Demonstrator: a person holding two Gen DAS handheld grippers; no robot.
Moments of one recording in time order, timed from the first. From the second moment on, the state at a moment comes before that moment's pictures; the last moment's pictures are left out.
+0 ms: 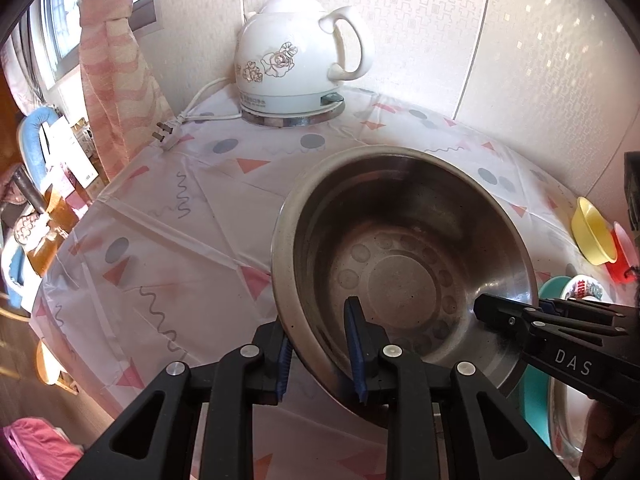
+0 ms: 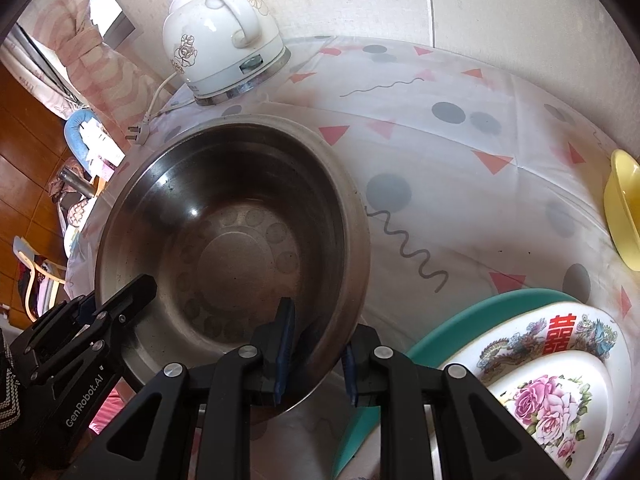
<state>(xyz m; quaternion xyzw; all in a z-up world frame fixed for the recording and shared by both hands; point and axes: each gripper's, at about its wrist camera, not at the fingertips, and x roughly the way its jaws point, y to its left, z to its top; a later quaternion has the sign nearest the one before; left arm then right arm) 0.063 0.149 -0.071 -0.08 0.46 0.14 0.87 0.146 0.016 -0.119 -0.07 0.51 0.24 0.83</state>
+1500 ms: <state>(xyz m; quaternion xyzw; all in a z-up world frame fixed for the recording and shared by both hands) 0.060 -0.002 0.022 0.08 0.34 -0.01 0.94 0.124 -0.151 -0.076 0.08 0.43 0.10 0.89</state>
